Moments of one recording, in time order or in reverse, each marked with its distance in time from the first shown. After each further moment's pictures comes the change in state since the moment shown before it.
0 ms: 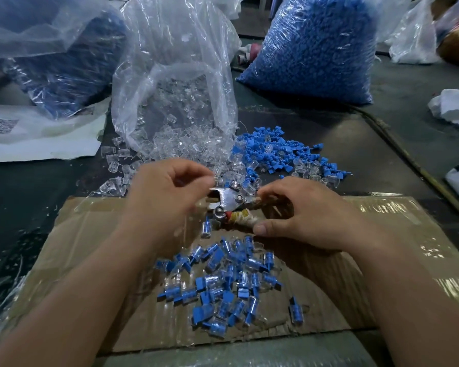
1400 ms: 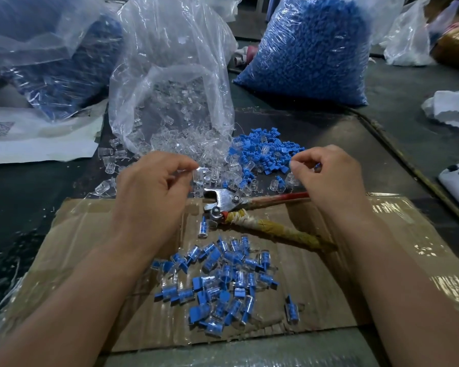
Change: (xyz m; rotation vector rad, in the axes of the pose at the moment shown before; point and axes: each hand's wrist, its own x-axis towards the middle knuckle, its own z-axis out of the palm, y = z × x) left_hand 0.000 -0.004 0.001 0.342 0.231 0.323; right_hand 0.020 0.033 0.000 0.171 0.701 0.222
